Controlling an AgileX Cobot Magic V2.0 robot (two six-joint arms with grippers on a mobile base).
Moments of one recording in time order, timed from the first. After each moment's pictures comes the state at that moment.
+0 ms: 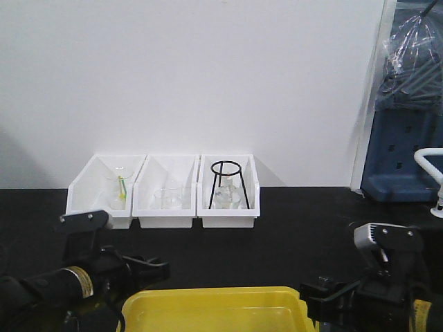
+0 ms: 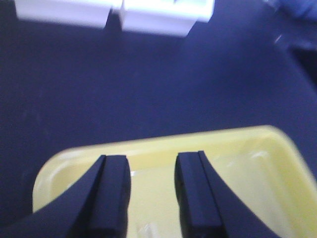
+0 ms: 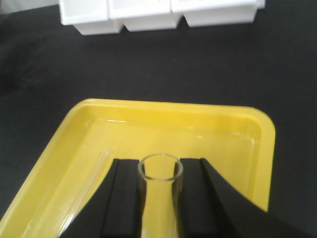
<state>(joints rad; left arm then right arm) -0.40 1.55 -0.90 0.18 -0.09 -0.63 0.23 1.34 -0.70 -1.59 -0.37 1.84</state>
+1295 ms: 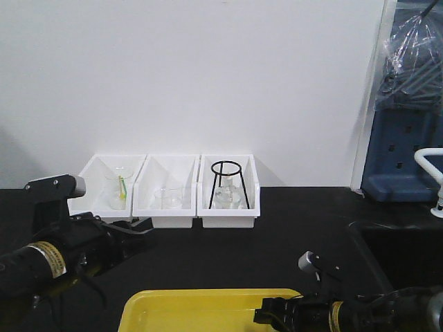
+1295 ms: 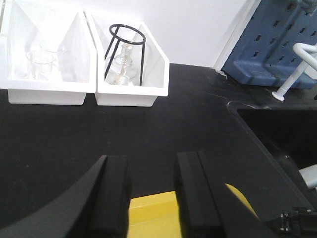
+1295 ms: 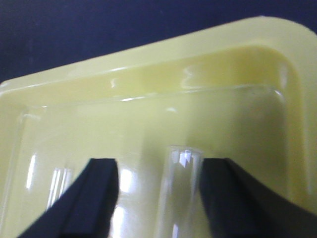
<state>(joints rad) -0.40 1.41 -0.89 0.18 -0.12 -0.63 0.23 1.93 -0.93 -1.37 -0.47 1.81</state>
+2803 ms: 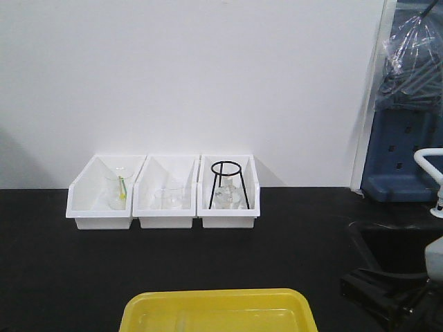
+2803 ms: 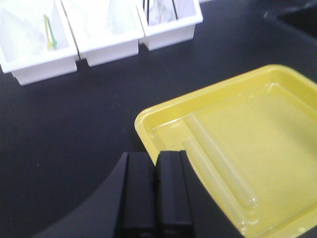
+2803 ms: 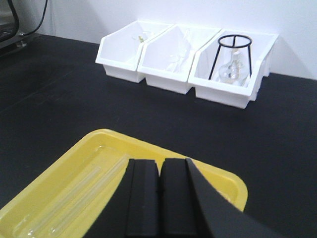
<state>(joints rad) -0.40 0.68 -0.42 0.32 0.21 -0.36 0.23 0.91 -0.58 -1.77 -0.36 1.76</state>
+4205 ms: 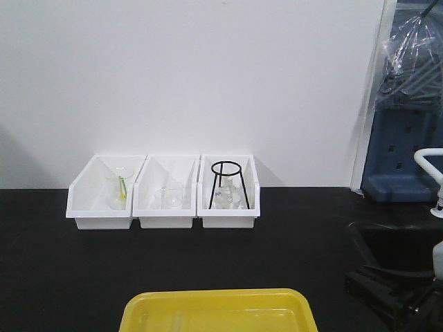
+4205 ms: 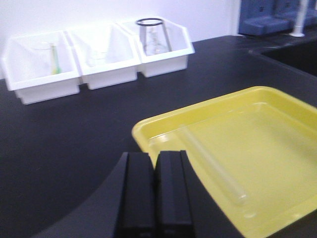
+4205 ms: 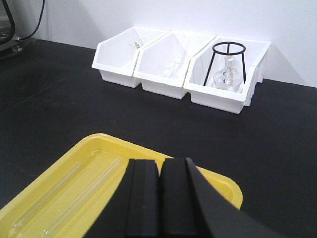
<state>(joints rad) -0.31 0.34 -0.11 -0.10 0.07 0.06 0.23 0.90 -0.58 -1.77 -0.35 1.76</state>
